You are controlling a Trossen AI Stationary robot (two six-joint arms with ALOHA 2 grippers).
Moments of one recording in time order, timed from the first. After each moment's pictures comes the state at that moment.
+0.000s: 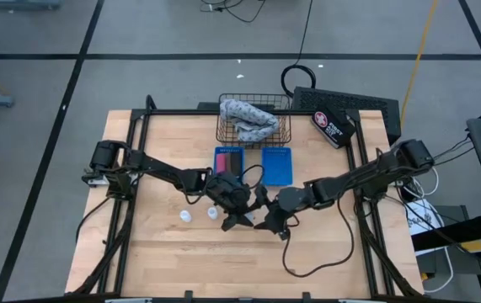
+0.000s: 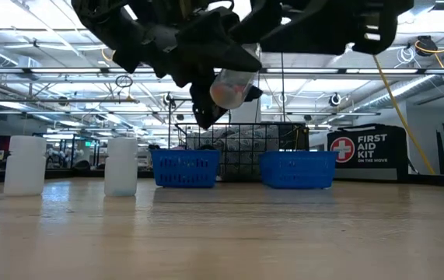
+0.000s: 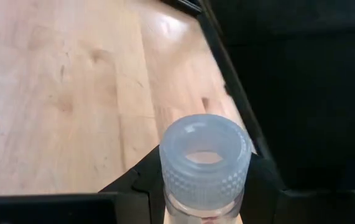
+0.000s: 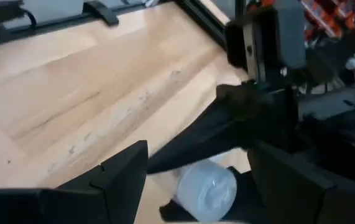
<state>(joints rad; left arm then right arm) -0.09 1.81 0.99 0.35 0.48 -0.41 0.28 1.55 0.90 0.20 0.00 -0.59</state>
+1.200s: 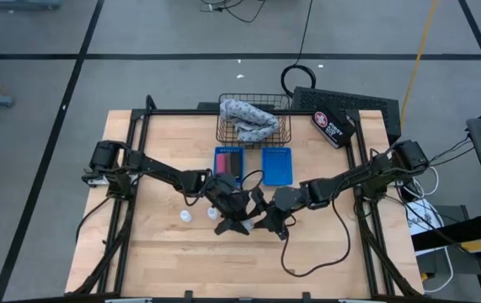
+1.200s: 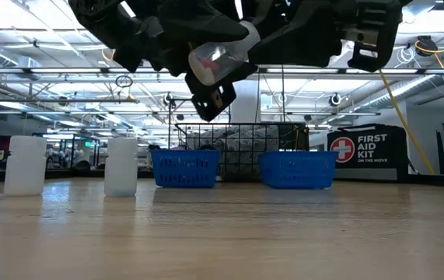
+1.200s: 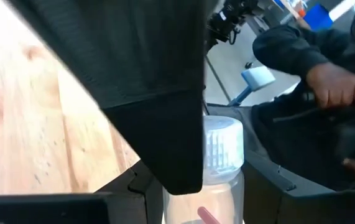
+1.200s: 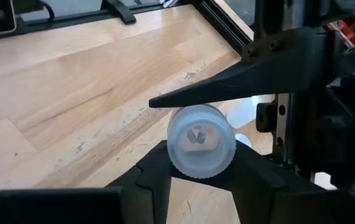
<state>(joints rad) -0.09 1.81 0.99 0.41 0.61 -0.39 0.28 1.61 0.90 0.27 -0.10 -0.63</state>
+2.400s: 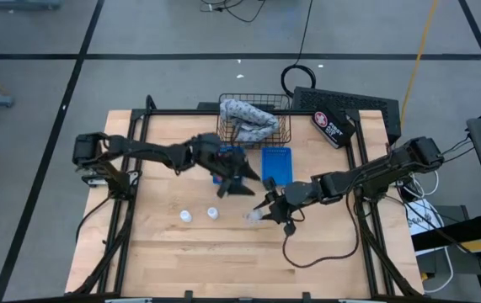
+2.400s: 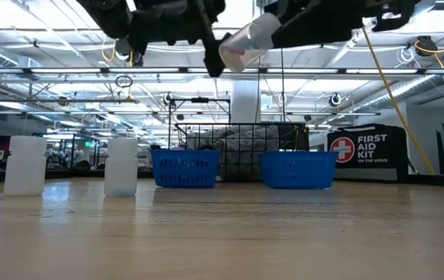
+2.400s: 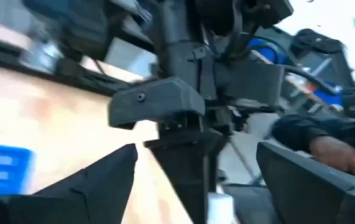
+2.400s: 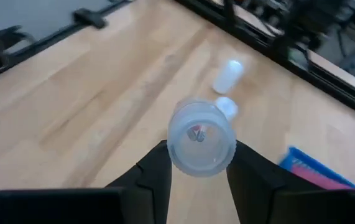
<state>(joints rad) 0.12 1.63 0.99 0.48 0.62 -0.43 0.26 1.44 0.88 0.07 0.00 -0.37</state>
